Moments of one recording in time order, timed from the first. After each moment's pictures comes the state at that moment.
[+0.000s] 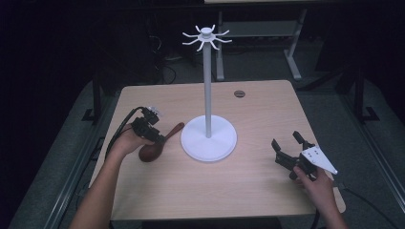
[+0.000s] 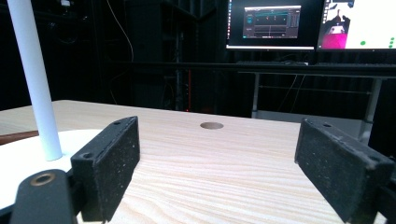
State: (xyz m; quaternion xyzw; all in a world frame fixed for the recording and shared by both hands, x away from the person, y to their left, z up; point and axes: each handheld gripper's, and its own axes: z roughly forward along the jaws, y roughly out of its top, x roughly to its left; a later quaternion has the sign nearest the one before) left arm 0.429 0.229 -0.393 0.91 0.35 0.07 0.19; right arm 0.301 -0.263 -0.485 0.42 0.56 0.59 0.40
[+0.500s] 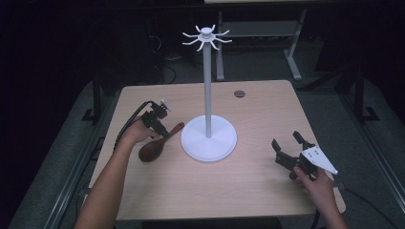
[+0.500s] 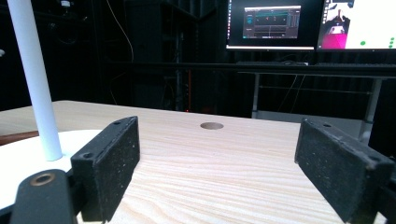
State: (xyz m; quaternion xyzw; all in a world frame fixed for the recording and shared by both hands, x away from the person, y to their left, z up) left arm 0.469 0.207 -0.408 0.92 0.38 0.04 0.13; right arm 0.301 -0.263 -0.485 0.42 0.56 0.59 0.40
